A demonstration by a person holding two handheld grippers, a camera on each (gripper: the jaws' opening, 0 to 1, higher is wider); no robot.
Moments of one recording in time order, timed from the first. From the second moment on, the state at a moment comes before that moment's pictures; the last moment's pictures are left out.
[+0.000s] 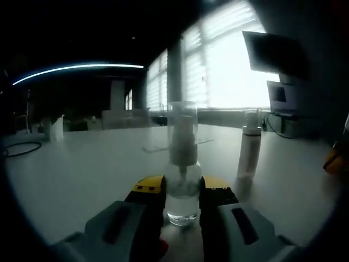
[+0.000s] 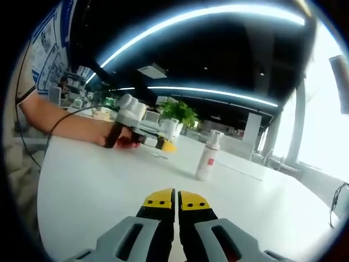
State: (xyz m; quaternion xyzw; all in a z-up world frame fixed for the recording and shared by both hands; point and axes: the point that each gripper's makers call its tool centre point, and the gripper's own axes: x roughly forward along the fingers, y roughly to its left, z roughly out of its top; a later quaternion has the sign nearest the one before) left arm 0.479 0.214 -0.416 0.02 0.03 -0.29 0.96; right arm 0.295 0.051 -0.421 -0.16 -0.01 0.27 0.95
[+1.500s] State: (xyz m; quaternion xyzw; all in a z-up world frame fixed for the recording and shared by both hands) left arm 0.419 0.198 -0.371 0.02 0.00 -0.36 0.93; right arm 0.294 0.050 -0.419 -0.15 -0.01 0.27 0.95
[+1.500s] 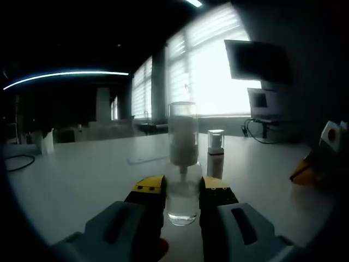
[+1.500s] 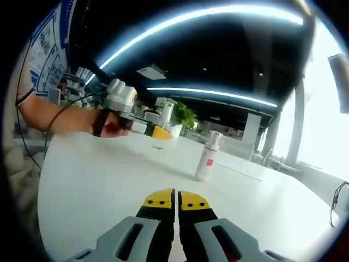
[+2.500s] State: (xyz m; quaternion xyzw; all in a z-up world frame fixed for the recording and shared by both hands) left arm 0.323 0.182 -0.335 0.03 -0.02 -0.43 0.90; right arm 0.294 0.050 -0.419 -0.15 -0.01 0.27 0.95
